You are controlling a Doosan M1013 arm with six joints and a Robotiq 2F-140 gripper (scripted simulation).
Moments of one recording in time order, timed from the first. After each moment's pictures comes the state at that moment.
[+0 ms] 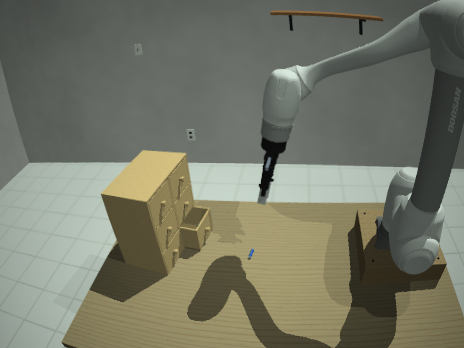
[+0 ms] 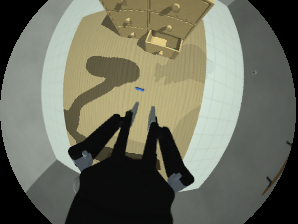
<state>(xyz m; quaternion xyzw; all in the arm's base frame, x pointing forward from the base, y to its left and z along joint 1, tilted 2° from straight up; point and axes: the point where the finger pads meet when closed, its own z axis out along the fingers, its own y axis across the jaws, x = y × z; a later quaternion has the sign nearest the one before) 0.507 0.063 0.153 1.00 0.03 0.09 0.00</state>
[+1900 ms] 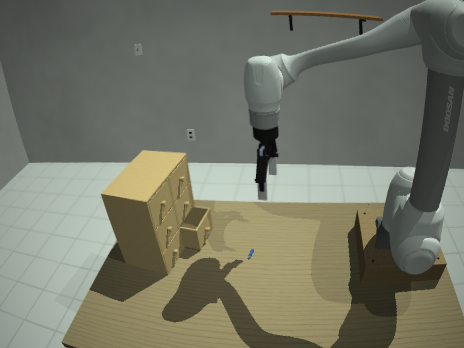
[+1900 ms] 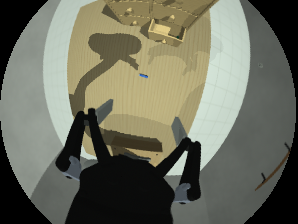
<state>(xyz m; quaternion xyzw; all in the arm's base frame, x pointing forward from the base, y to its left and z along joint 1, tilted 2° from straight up) 0.495 0.065 0.189 1.00 0.02 -0.01 0.01</state>
